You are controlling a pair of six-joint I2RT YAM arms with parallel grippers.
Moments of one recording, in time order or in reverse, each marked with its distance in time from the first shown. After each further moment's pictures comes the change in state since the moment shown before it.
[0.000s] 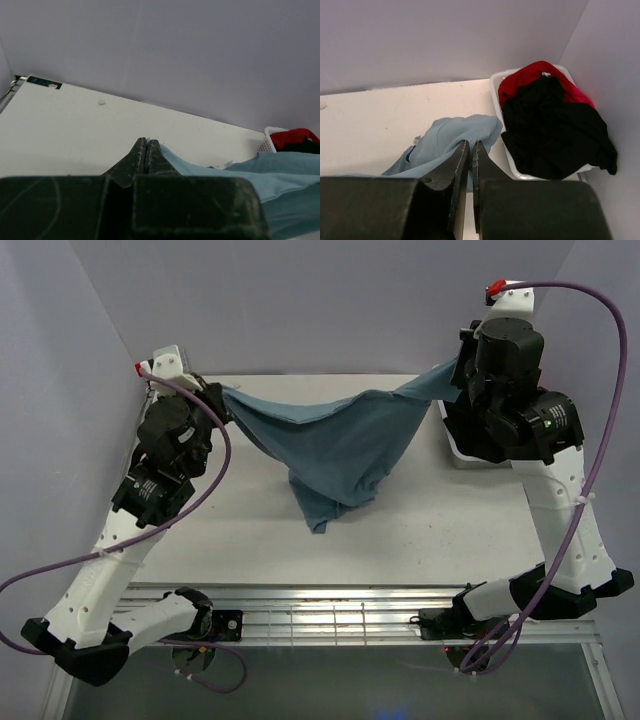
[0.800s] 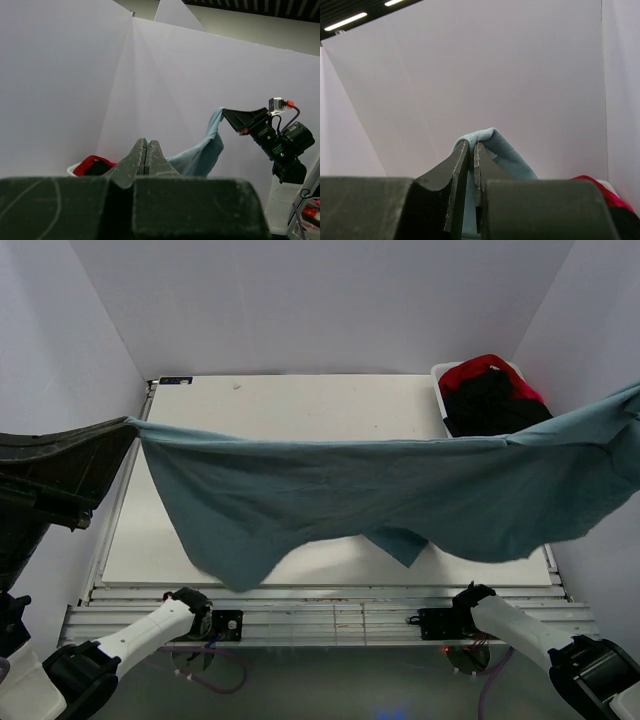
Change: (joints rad) left arm 0.000 -0.146 0.742 -0.280 0.848 -0.226; right arm -0.001 -0.489 0.207 0.061 -0.253 -0.030
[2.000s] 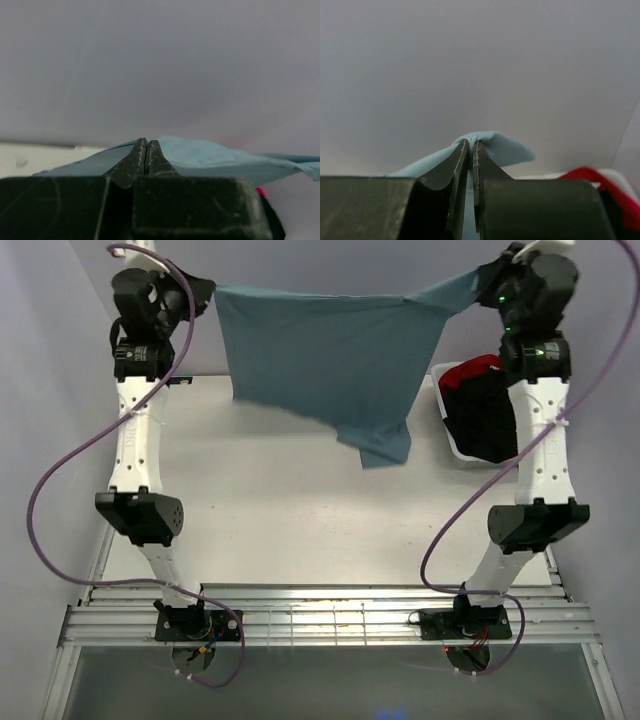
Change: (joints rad) left arm 0.500 1.063 0.259 0.178 0.011 -0.049; right arm -0.385 0.899 0.035 0.406 -0.300 0.110
